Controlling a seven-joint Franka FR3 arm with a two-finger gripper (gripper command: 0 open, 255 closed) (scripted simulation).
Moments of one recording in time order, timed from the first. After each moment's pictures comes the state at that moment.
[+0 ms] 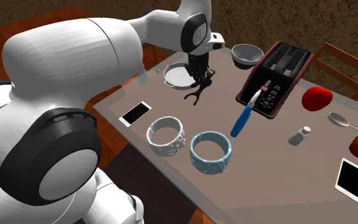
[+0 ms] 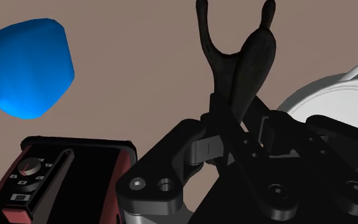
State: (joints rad) arm -0.09 -0.14 0.09 -1.95 -0.09 1.92 0.11
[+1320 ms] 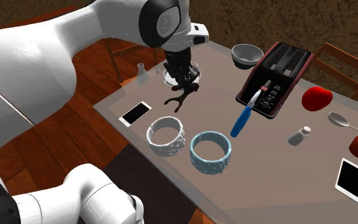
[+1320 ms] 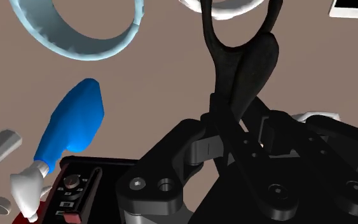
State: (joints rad) arm -0.08 -0.49 0.09 -2.11 -0.06 1.72 0.09
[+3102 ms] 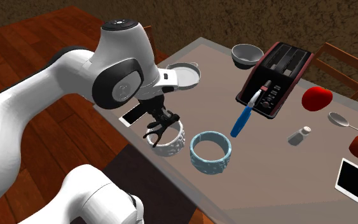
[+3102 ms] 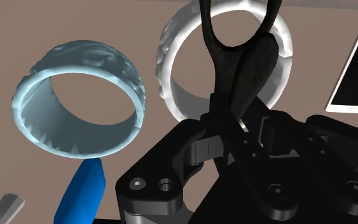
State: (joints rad) arm -0.04 -0.94 0.09 -2.58 -0.03 1.74 0.09
